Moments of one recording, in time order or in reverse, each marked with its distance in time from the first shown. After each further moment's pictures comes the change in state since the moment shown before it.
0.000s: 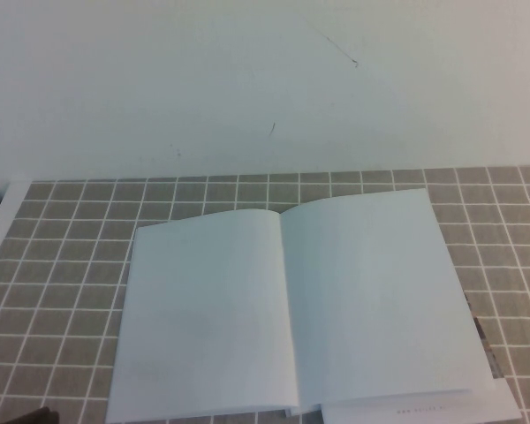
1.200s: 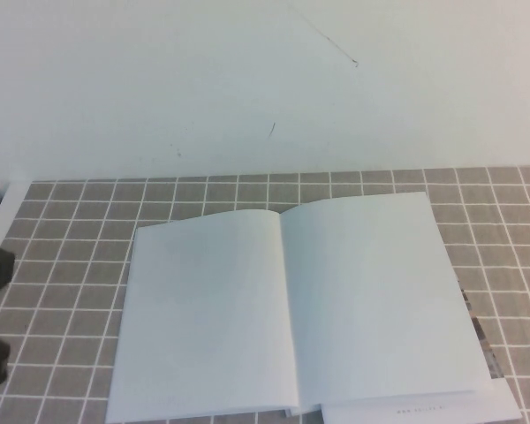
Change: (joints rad) right arm 0.000 0.568 -0.586 -0.081 0.176 -0.157; left arm 0.000 0.416 -0.692 0.066 0.406 0.019
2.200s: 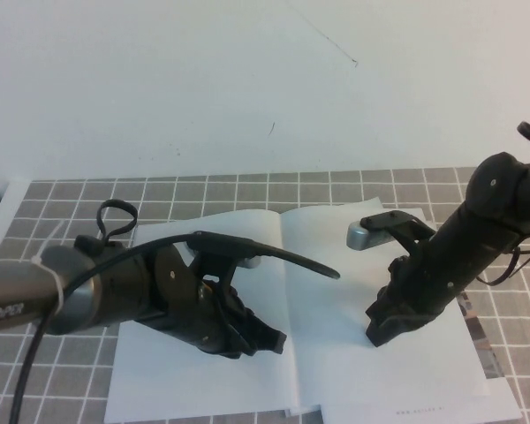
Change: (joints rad) right arm 0.000 1.244 -0.308 0.621 -0.090 -0.391; left arm 0.000 1.112 -0.029 -0.714 -0.530 0.473
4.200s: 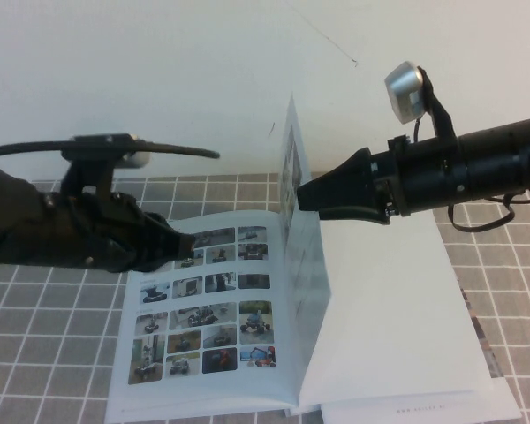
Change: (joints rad) right arm -0.093 -0.143 -0.030 0.806 0.248 -0.301; left arm 0.290 -0.326 0.004 -0.241 0.215 0.292
